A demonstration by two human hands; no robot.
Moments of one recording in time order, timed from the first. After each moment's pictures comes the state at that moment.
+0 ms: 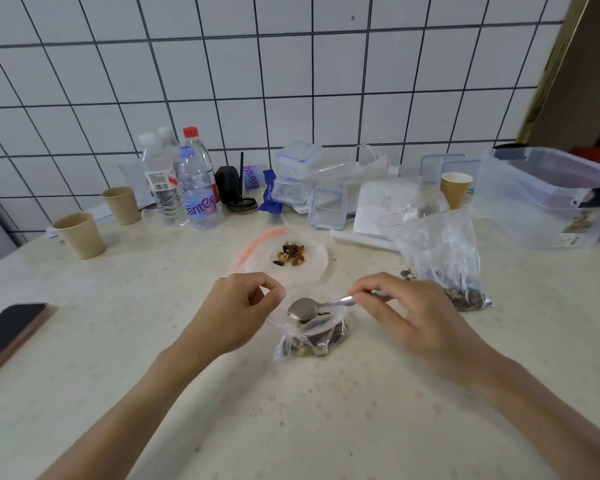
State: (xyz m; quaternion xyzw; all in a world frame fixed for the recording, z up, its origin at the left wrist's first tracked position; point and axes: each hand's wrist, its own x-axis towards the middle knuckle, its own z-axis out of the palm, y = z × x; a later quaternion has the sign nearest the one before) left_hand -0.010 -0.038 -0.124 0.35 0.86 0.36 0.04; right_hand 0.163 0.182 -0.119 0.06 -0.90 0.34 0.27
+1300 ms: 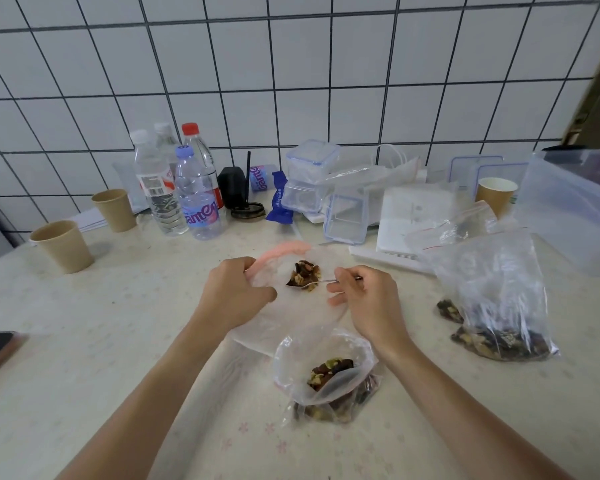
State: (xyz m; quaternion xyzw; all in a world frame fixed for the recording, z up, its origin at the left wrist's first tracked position) left_hand -0.113 0.010 -0.133 0.18 0.92 0.35 0.04; right_hand -0.001 0.188 -0.172 -0.22 -0.79 0.50 0.28
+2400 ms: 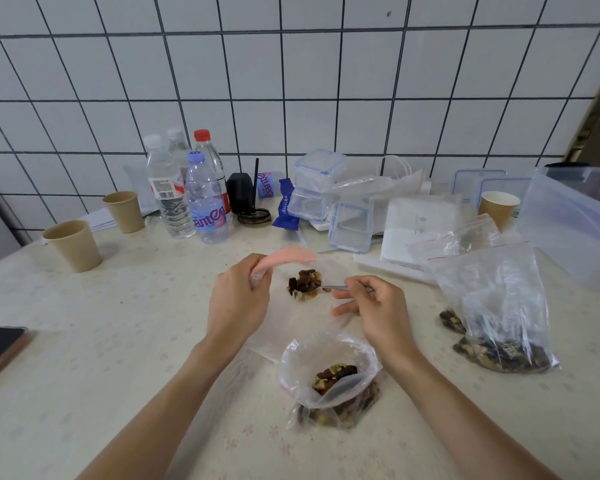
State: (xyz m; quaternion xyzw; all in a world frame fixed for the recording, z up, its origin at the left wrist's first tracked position) left_hand -0.115 0.011 -0.161 0.23 0.86 0.44 -0.13; right_hand 0.005 0.192 -0.177 -0.21 -0.73 0.59 0.28
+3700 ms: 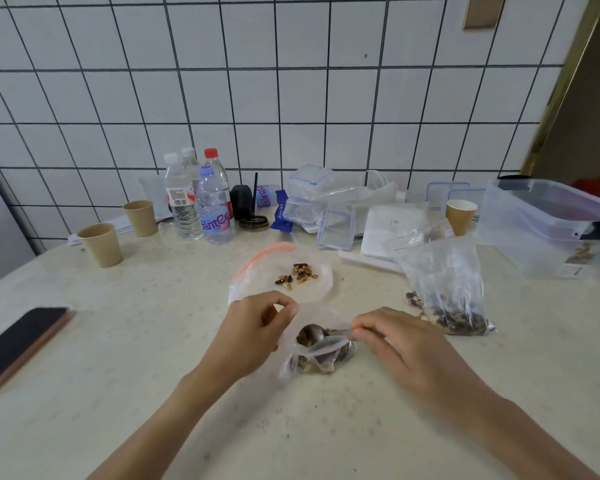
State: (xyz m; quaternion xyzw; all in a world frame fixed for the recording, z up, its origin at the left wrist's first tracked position) left_hand 0.004 -0.040 -0.134 0.35 0.83 0.42 0.02; right_hand 0.174 0.159 -0.120 0.06 -0.92 0.27 0.28
